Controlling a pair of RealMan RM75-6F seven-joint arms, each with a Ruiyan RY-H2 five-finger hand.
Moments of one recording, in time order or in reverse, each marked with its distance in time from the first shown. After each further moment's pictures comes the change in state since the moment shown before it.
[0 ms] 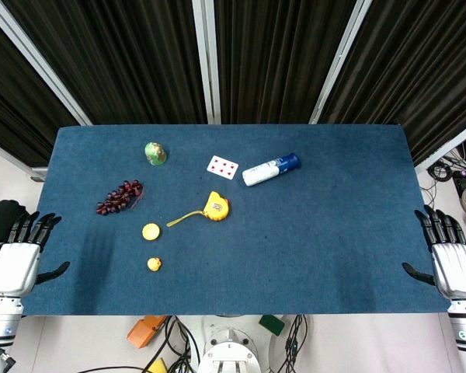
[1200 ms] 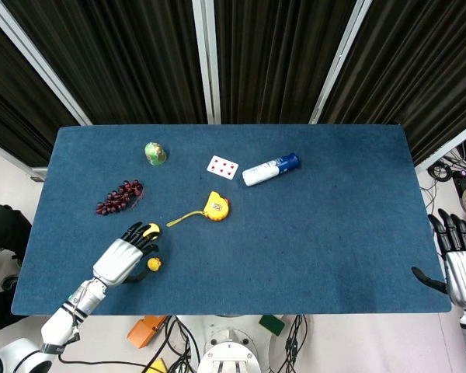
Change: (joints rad) left arm -0.284 -0.190 0.069 0.052 0.149 -0.380 0.101; right arm -0.050 0.016 -0.012 0.012 -0.044 0.090 0.040
